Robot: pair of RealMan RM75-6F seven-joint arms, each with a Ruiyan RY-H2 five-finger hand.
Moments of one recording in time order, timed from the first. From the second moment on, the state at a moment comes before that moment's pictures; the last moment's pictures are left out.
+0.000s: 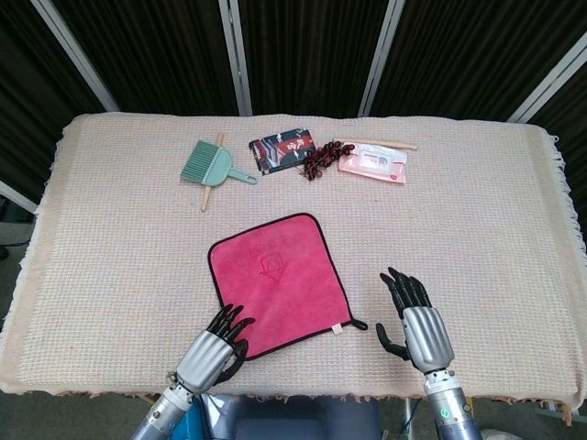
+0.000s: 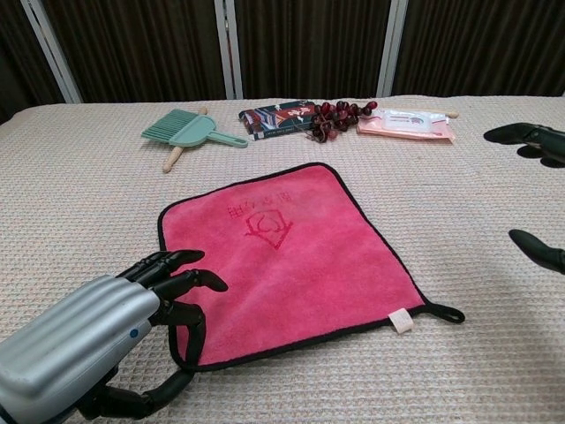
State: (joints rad) left arm -0.28 -1.85 0.17 -1.40 1.73 1.37 0.32; right arm 0.18 -1.43 0.03 -1.98 -1.45 1.37 -0.31
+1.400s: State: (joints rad) left arm -0.13 -1.16 0.07 -1.79 1.65 1.70 0.37; right arm 0.14 -1.29 0.01 -1.86 -1.60 1.49 -0.35
